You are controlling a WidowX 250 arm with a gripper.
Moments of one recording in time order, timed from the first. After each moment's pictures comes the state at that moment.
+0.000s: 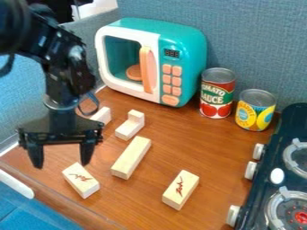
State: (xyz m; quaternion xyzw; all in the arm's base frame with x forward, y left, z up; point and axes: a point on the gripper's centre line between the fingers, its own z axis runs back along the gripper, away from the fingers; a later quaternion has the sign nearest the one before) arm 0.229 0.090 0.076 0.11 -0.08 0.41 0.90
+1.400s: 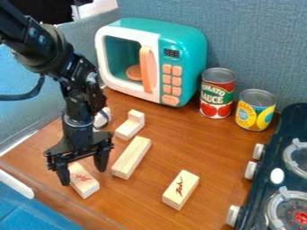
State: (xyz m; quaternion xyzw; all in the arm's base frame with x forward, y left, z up) arm 0.259 0.102 0.018 0.07 -0.05 0.54 0.83
